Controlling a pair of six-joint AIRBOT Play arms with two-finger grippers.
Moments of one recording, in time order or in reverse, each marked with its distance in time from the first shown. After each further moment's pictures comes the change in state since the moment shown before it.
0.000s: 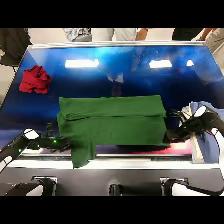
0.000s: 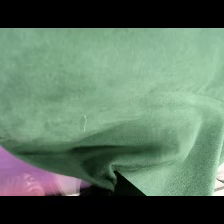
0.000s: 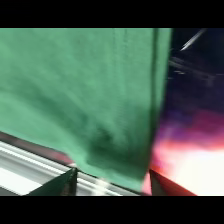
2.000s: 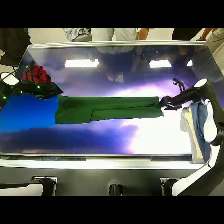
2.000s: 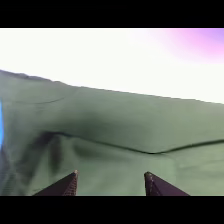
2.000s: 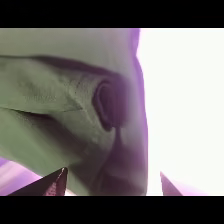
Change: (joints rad) left arm 0.085 -0.407 0.980 0.108 -0.098 -0.041; right arm 0.019 -0.509 0.756 0.300 0.055 0.033
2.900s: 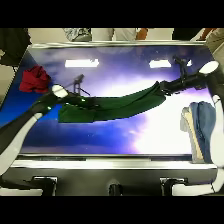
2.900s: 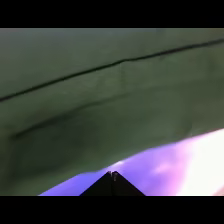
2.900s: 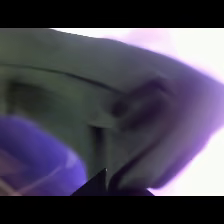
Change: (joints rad) left arm -0.457 -0.114 -0.116 -0.260 0.203 -0.028; right arm 0.149 0.356 -0.025 0.095 0.014 0.050
